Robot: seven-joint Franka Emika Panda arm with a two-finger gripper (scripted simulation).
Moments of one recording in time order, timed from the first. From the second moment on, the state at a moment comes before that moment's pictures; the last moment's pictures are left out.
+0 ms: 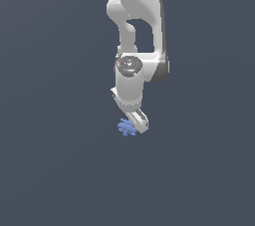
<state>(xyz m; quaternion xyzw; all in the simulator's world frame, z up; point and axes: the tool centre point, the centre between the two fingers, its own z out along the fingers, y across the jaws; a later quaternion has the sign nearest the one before) 0.016 0.009 0.106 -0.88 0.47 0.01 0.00</state>
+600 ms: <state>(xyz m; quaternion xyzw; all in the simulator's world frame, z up) 0.021 0.010 0.096 -0.81 0.58 0.00 0.00</state>
